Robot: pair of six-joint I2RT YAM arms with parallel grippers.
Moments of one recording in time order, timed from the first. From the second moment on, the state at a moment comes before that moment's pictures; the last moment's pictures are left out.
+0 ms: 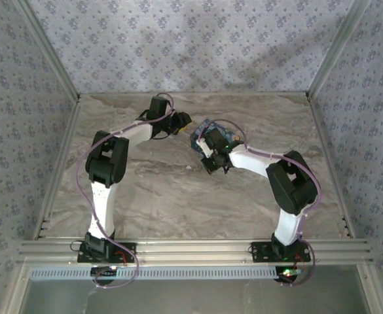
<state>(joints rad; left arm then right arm) -0.40 2.20 1.59 -0.07 0.51 -0.90 0.62 1.81 1.14 -0.41 0.03 -0.06</state>
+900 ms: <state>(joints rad) -0.41 2.24 1.60 -0.04 0.55 -0.91 0.65 1.90 1.27 -0.44 0.04 -0.17</state>
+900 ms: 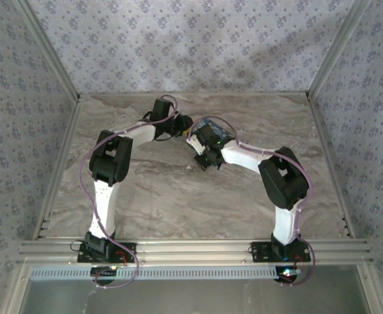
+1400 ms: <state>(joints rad) -0.41 2.24 1.59 -0.02 0.56 -0.91 0.65 1.89 1.20 -0.39 0.05 -0.18</state>
